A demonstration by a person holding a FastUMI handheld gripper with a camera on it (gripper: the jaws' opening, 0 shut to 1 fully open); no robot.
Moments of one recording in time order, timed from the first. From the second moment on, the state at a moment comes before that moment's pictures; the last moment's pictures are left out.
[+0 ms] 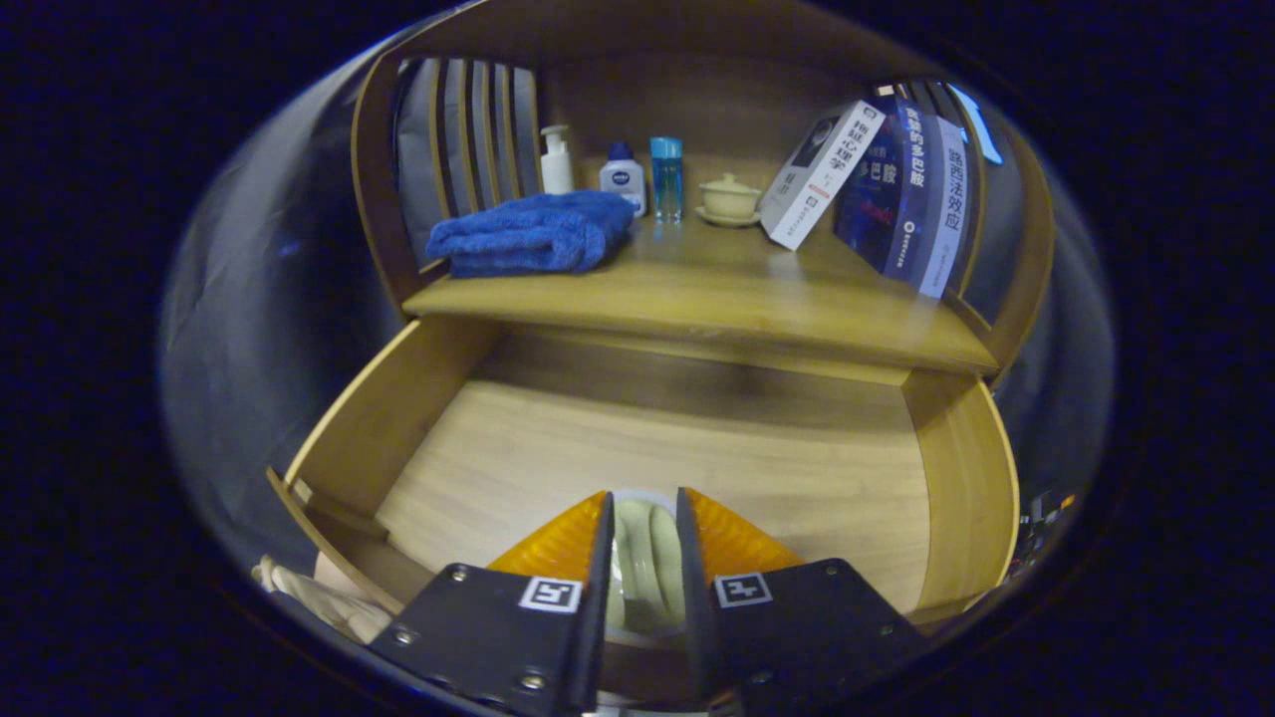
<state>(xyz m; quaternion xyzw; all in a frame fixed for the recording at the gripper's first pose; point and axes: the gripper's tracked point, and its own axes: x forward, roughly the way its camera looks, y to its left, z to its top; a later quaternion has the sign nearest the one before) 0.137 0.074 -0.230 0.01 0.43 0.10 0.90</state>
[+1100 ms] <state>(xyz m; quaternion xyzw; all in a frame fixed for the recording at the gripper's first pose) 0.206 0.060 -0.147 0.12 0.34 0.09 0.93</state>
